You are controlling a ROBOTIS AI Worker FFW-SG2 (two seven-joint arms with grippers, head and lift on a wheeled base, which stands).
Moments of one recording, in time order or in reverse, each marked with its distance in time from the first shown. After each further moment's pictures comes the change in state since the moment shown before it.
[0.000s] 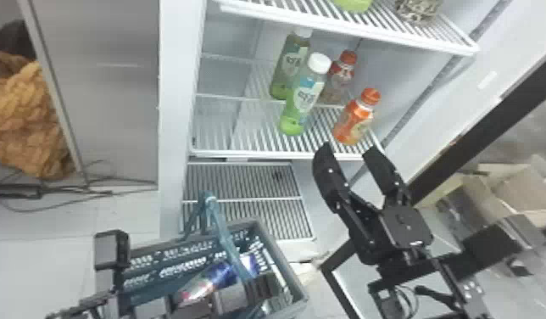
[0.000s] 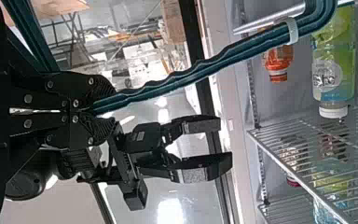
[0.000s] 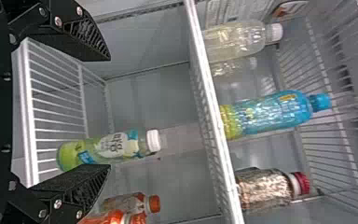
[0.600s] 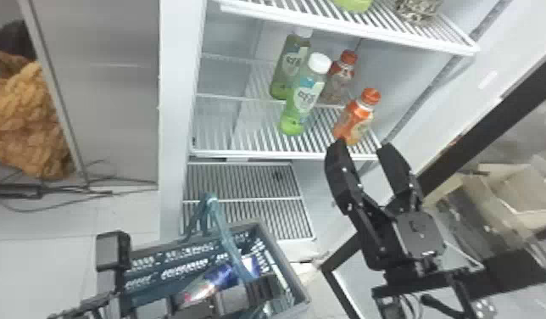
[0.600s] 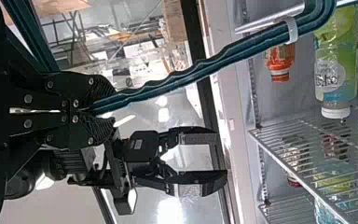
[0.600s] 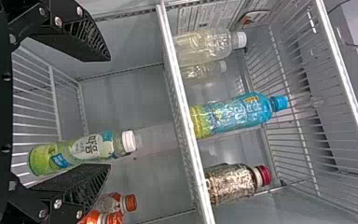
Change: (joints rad) left arm 0.002 -0.003 -0.001 0.000 0.000 0.003 0.000; right arm 0.038 0.012 0.032 0.018 0.017 -0.160 -0.001
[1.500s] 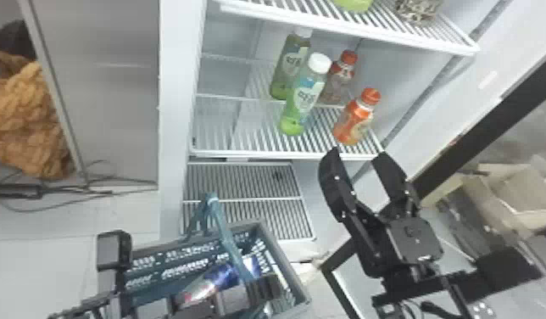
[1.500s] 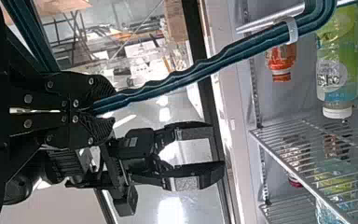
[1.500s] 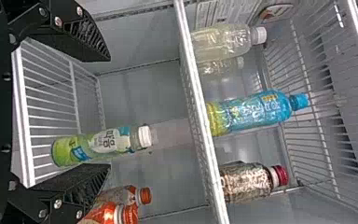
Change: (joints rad) left arm -0.002 -0.001 0.001 0.000 -0.001 0.007 0.000; right arm 0.029 0.019 -0.009 -0.039 0.043 0.088 -0.014
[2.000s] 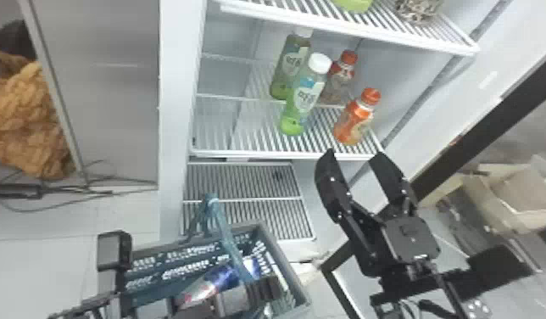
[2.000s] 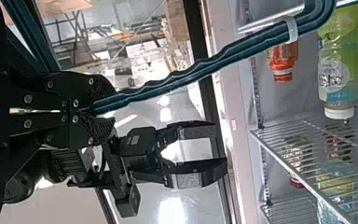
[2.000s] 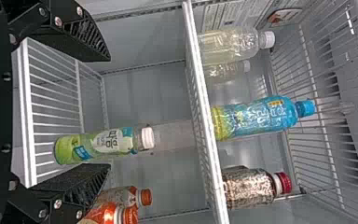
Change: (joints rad) left arm -0.001 0.002 -0.001 0.000 0.001 0.005 0.000; right arm -0.009 -0.002 0.000 0.006 0.027 0.014 0.001
